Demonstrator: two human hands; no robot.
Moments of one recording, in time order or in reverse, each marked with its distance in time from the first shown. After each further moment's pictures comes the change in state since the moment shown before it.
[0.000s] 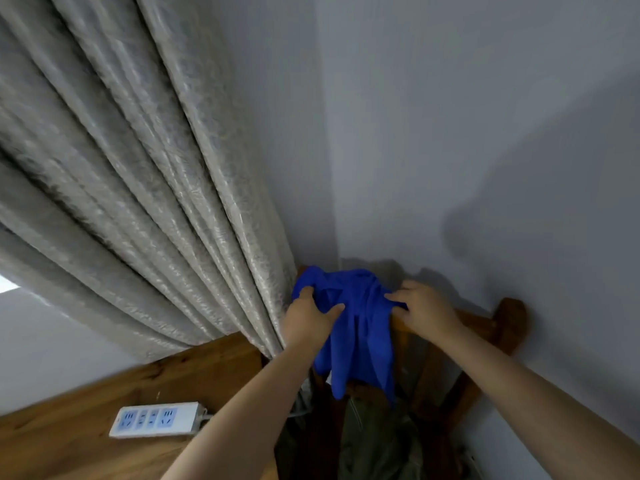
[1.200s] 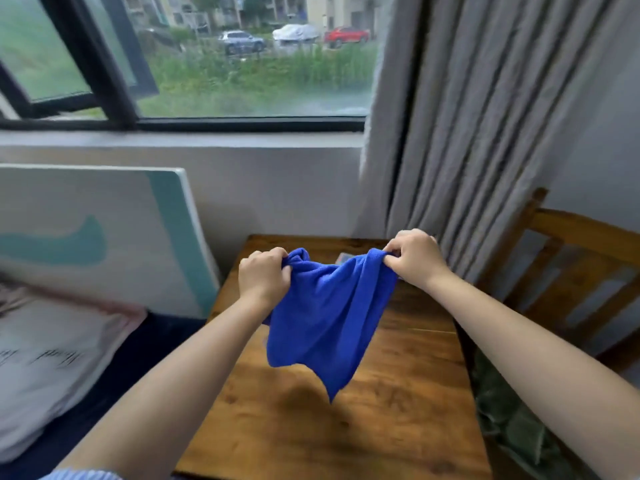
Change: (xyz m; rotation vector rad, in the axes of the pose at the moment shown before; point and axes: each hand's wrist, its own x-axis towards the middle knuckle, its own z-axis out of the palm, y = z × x) left_hand -0.314 -0.366 -0.290 0.369 0.496 -0.149; right_hand -0.185 -0.450 0.097 0.048 0.063 -0.345
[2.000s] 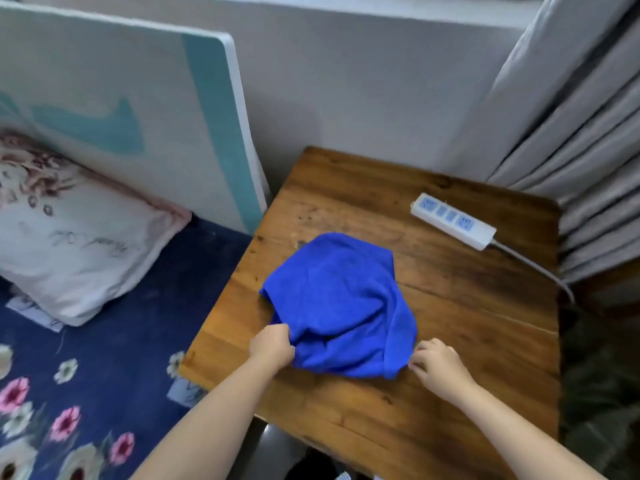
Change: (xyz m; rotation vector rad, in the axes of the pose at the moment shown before) left_hand -0.081 -0.141 0.138 0.103 -0.805 -0.502; right_hand -0.073 0.057 0.236 -0.101 -0.693 -0.113
